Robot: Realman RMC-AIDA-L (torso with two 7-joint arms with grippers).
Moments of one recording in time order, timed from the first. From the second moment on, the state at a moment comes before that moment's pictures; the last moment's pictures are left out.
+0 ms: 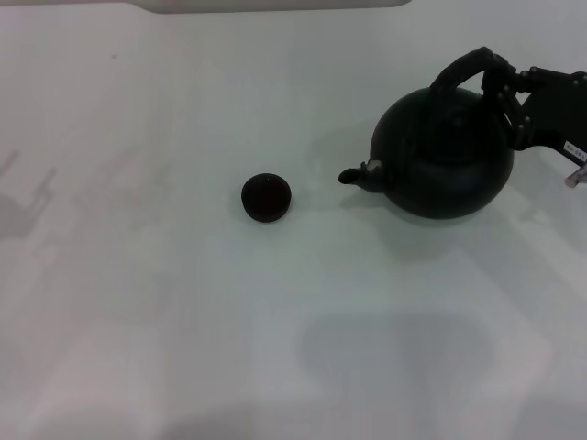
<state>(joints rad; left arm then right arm) -0.04 -2.07 0.73 0.69 1.28 1.42 -0.83 0.12 1.98 -1.64 -0.78 -0.67 -0.88 0.77</state>
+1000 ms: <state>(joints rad) -0.04 -2.07 0.73 0.69 1.28 1.42 -0.83 0.16 1.98 -1.60 -0.65 -0.67 -0.95 0.74</state>
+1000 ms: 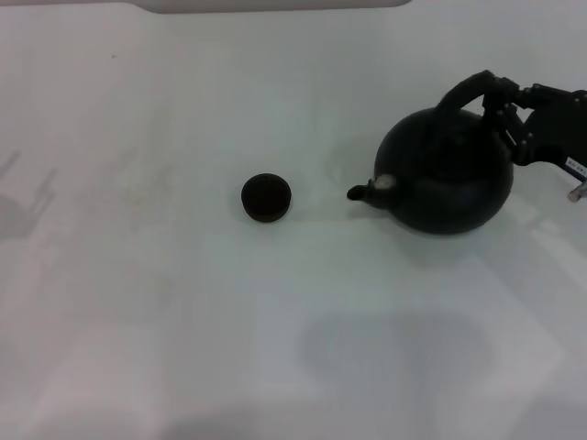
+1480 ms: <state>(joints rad) -0.04 -2.07 0.73 0.69 1.28 1.43 -0.83 0.16 1.99 -1.59 -0.62 -0.67 -0.95 0.74</state>
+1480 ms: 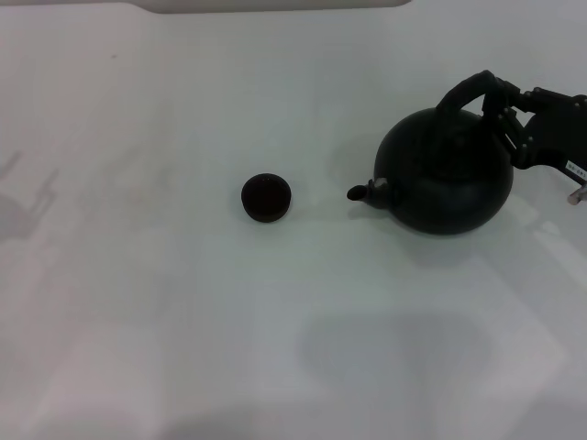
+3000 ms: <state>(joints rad) -0.17 -2.07 0.51 0.47 1.22 1.25 -0.69 0.26 1.94 -0.84 -0.34 -0.66 -1.11 0.54</state>
